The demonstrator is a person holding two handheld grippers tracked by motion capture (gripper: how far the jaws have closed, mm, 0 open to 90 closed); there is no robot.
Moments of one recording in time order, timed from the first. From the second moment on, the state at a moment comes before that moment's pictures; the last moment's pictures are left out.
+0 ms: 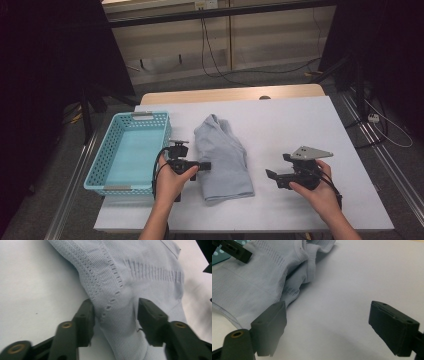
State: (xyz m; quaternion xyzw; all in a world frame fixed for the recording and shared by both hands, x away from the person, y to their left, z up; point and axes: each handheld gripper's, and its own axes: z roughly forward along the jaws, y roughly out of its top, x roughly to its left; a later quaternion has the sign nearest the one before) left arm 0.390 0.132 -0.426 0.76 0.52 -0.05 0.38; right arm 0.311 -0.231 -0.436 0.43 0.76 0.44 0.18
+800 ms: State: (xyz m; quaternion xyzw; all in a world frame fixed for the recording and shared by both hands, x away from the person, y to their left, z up) left arm 0.404 0.100 -0.447 0.74 0.54 -0.09 0.38; right arm 0.298 -0.242 -0.436 0.45 0.76 0.44 0.19
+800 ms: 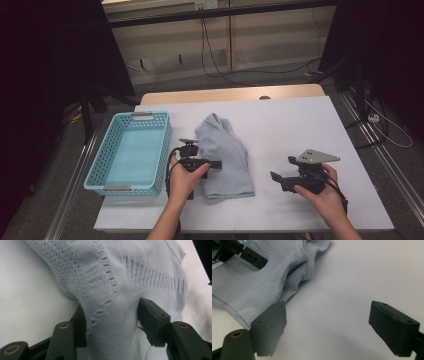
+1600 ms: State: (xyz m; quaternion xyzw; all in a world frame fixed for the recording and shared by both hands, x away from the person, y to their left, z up) left arm 0.419 0.081 -0.447 0.73 0.54 -0.12 0.40; right arm 0.289 -0.252 -0.434 0.46 0.75 0.44 0.19
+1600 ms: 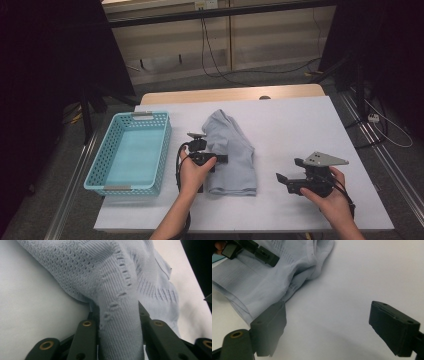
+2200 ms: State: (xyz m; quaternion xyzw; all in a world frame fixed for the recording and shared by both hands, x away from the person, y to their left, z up) left arm 0.424 0.089 -0.411 0.76 0.53 -0.12 0.35; right arm 0.292 -0.249 -0.431 0.45 0.75 0.45 0.19
